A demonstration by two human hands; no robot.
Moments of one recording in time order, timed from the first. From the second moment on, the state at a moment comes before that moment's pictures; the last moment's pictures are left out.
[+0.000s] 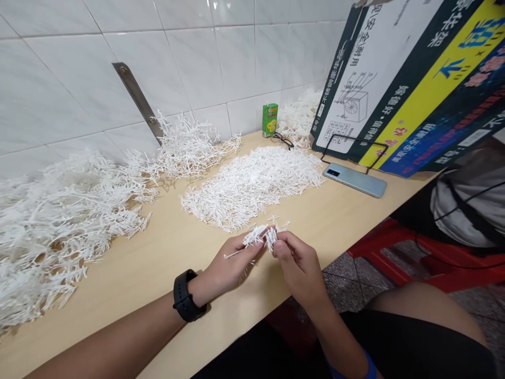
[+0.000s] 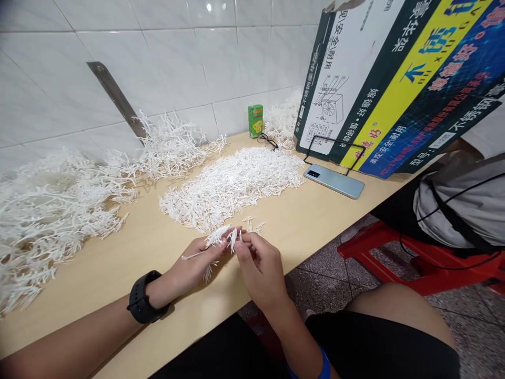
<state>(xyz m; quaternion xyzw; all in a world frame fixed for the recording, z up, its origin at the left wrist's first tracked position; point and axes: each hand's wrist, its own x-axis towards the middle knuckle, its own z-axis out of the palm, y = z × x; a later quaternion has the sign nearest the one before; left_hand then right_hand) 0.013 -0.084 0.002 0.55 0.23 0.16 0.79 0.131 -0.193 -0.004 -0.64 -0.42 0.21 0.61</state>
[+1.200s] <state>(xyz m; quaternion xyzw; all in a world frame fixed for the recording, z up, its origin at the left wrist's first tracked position) 0.014 -0.086 0.007 0.59 0.20 0.21 0.75 0.136 -0.191 -0.006 -0.63 -0.51 0.22 0.55</state>
